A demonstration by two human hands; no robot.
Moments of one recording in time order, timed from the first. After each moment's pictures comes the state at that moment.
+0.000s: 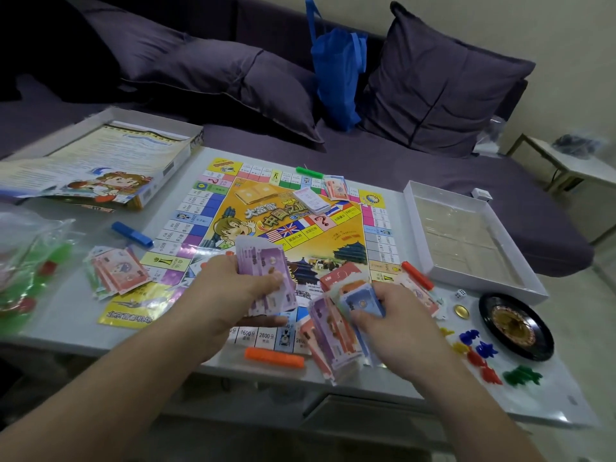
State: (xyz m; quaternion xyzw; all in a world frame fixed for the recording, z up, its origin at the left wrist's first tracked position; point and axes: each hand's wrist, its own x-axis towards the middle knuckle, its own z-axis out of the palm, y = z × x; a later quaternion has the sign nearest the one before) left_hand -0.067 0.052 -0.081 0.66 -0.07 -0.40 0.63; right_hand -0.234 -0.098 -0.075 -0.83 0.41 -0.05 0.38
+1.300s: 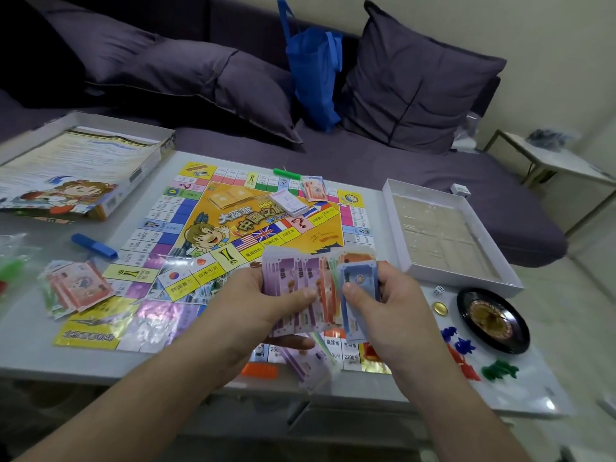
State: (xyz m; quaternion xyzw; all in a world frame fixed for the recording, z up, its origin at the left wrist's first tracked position) left_hand -0.106 0.020 -0.079 0.59 -0.18 -0.46 0.64; right_hand -0.245 -0.110 -0.070 -0.75 0.37 -0.23 0.50
